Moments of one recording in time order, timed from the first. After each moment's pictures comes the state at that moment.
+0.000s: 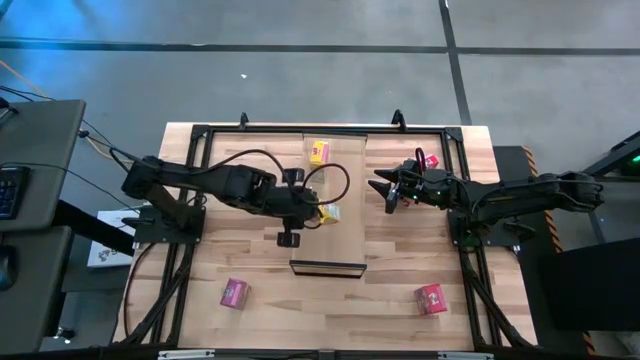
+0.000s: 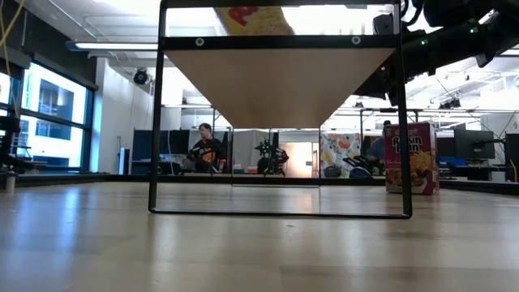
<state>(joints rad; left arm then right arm) -0.19 1.67 1.76 -1.10 -0.30 0.01 -0.11 0.96 0.36 0.40 0.30 0.37</state>
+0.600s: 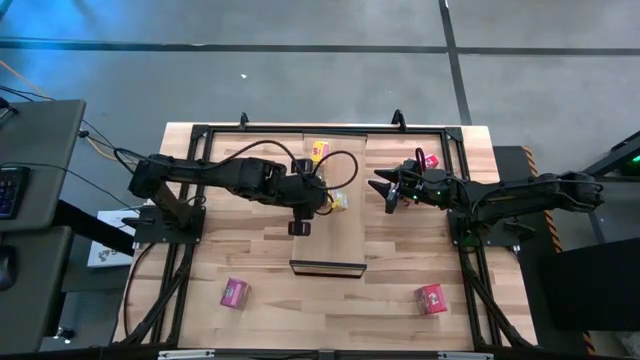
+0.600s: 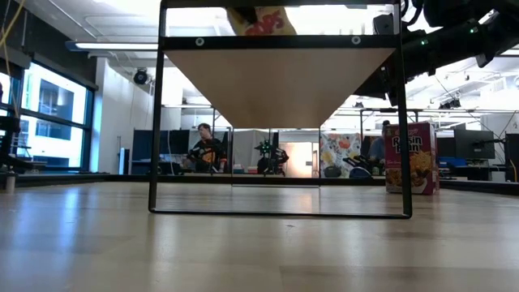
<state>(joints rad) -0.11 1.71 1.76 -1.03 -0.30 0.08 -0.11 0.96 0.36 0.40 0.30 0.36</state>
